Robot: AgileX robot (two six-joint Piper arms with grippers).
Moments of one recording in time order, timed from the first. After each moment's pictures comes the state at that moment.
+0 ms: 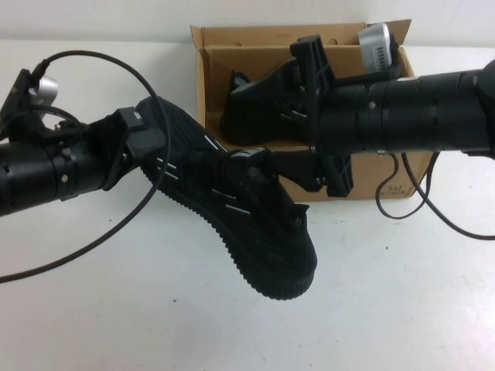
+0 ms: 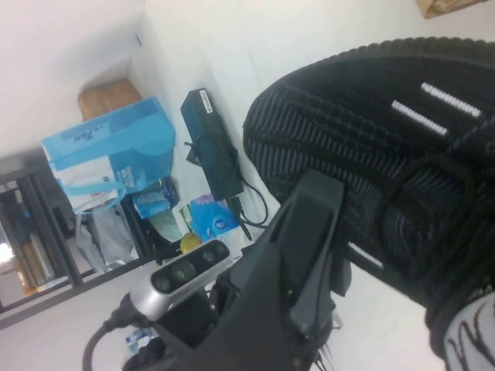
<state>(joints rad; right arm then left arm) 0.48 1.53 -1.21 1.25 0.63 0.34 -0.23 1.39 -0.79 -1.68 0.48 0.94</state>
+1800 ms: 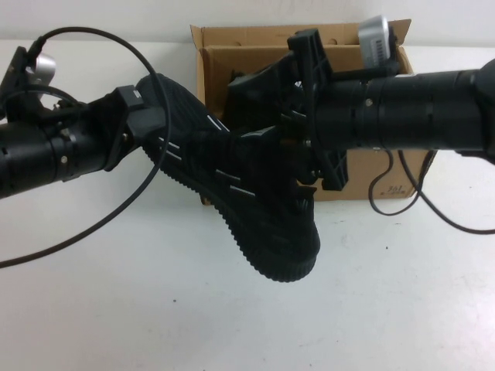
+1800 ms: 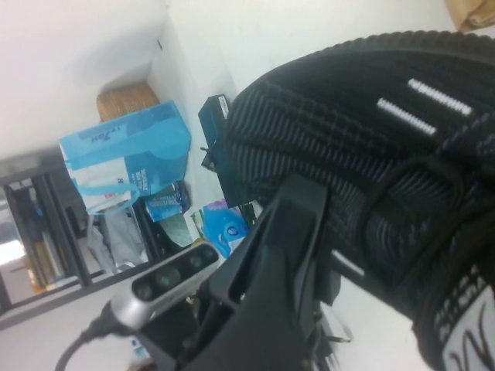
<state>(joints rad) 0.49 1.53 -1.21 1.31 0.59 0.26 -0.23 1.39 -0.84 -1.68 0.48 0.94</state>
